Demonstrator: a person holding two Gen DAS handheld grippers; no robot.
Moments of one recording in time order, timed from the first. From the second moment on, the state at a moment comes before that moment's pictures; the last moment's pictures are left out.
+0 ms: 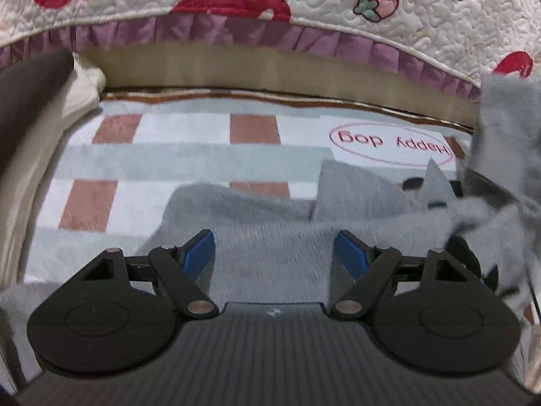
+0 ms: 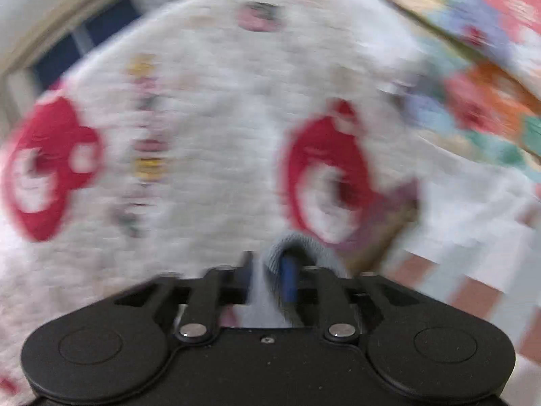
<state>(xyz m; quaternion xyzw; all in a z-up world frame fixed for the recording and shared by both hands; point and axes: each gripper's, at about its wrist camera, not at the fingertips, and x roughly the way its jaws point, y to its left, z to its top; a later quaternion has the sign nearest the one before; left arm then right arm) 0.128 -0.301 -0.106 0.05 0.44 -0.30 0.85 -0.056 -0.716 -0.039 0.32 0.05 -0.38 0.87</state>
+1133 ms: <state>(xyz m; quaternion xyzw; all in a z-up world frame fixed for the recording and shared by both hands) 0.112 -0.334 -0.104 0.01 0.44 -0.33 0.84 -0.091 -0.648 -0.157 0.50 0.24 -0.09 0.83</state>
